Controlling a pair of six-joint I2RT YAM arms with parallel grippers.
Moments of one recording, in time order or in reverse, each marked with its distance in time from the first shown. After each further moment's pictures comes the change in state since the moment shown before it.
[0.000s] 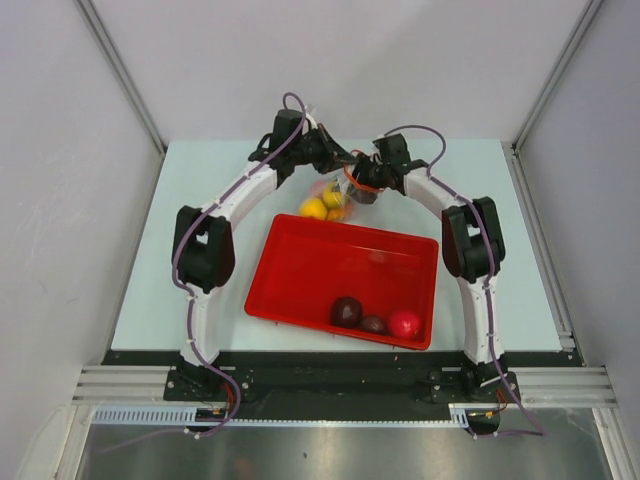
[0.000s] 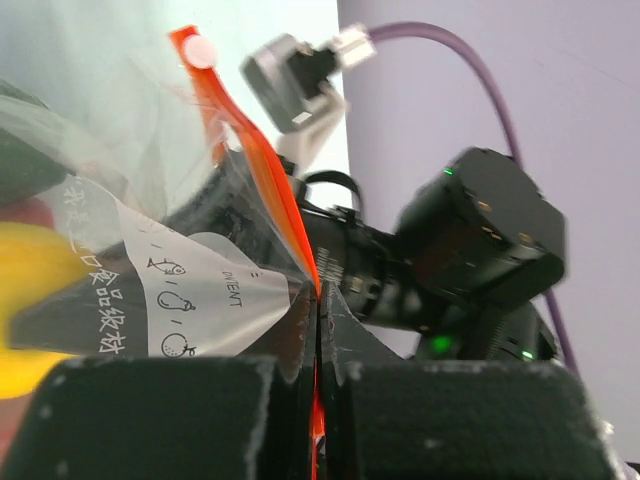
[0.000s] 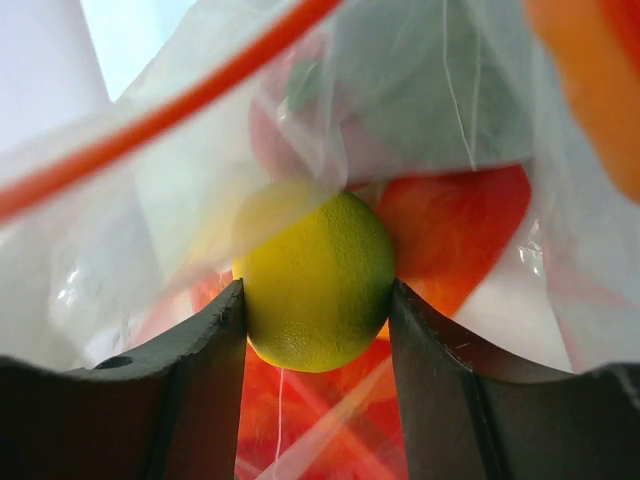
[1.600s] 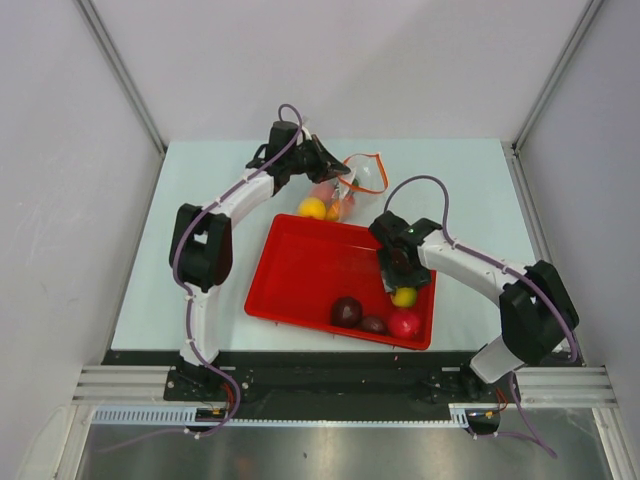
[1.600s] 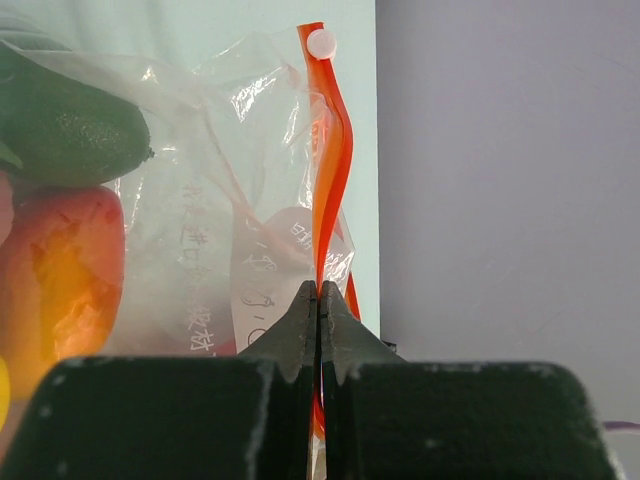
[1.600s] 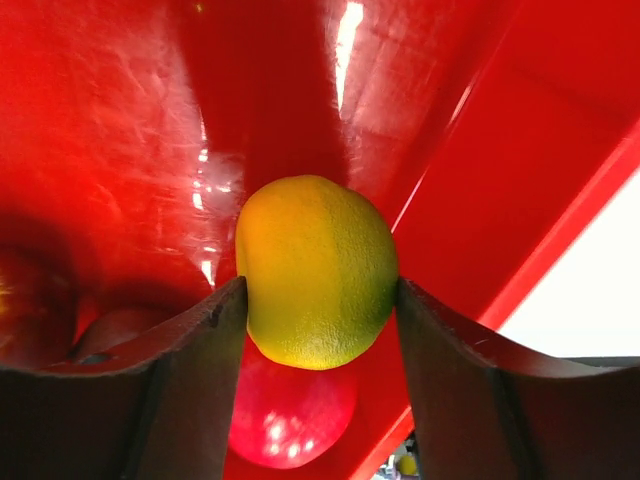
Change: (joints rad) left arm 0.032 0.000 -0.120 0.080 0.010 0.016; right arm 0.320 -0.713 -0.711 -0.626 0.743 -0.346
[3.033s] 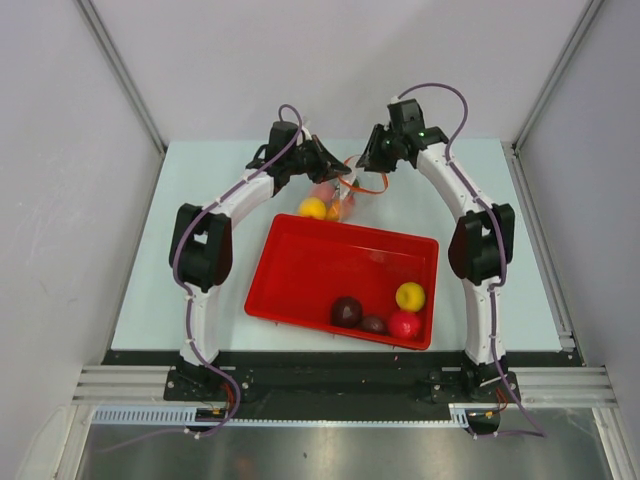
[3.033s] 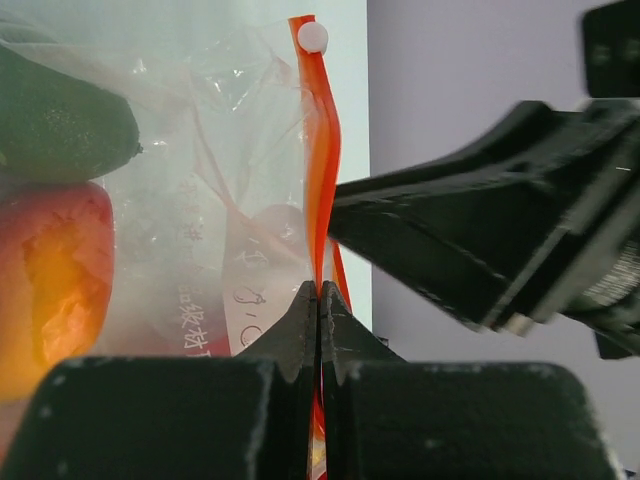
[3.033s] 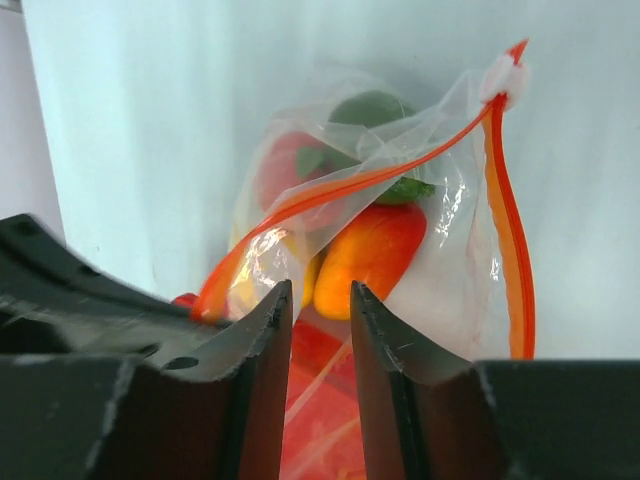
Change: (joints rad) left arm 0.000 -0.002 -0.013 0.021 0.020 -0.020; right arm -0.343 0.638 1.024 0.251 -0.470 0.122
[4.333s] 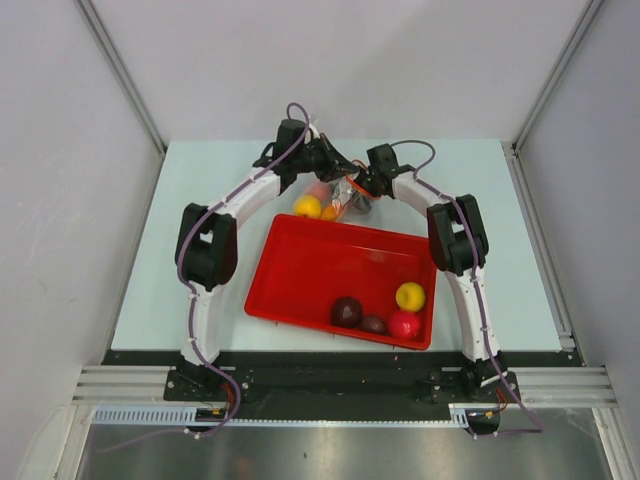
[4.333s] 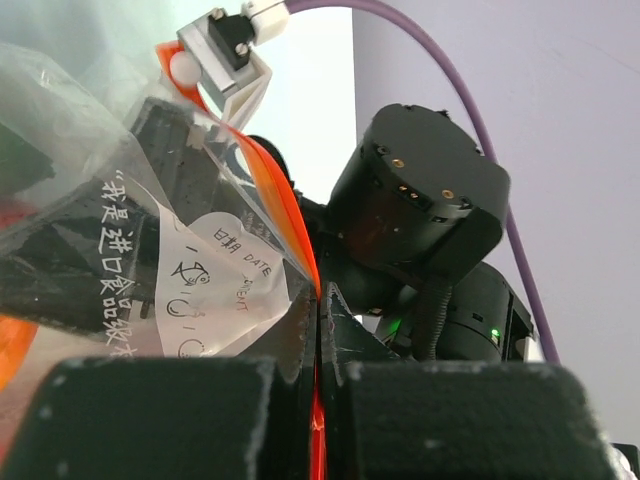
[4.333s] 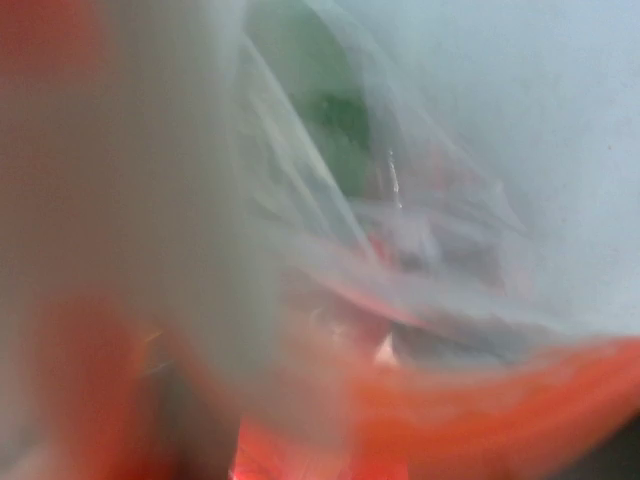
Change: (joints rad) left arm -0.037 0.033 0.070 -0.023 -0.002 -0.023; right arm 0.044 0.220 -0.207 0.262 -0.166 0.315
